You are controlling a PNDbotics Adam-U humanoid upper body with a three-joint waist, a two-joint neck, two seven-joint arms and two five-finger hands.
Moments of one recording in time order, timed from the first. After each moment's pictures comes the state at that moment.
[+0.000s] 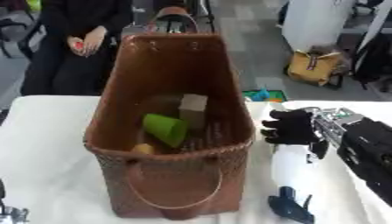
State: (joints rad) left arm -0.22 0.25 0.24 -1.99 -0.34 -0.37 0.67; right arm -1.45 -0.21 0.49 -0.28 2.61 -0.61 -0.62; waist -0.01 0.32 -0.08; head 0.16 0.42
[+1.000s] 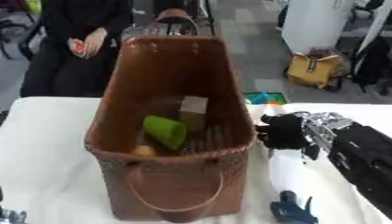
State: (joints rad) left arm -0.22 0.25 0.25 -1.99 -0.34 -0.37 0.69; right arm -1.44 -0.19 0.49 -0.30 2.61 -0.62 -0.62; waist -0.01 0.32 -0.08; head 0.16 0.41
